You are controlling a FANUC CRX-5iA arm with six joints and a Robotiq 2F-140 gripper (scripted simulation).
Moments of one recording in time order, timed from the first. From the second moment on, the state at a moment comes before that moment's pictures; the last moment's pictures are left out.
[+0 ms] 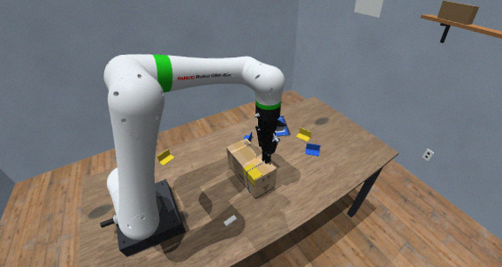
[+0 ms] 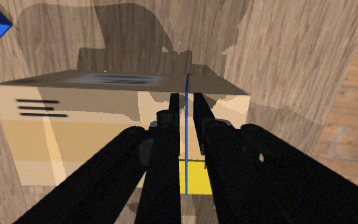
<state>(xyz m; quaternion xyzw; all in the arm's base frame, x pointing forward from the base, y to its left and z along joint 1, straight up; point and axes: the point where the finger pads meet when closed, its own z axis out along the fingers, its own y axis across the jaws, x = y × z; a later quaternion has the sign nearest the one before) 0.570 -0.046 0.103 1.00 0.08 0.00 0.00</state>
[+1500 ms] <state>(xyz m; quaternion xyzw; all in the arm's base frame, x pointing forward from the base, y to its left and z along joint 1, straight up) 0.570 -0.046 0.103 1.00 0.08 0.00 0.00</state>
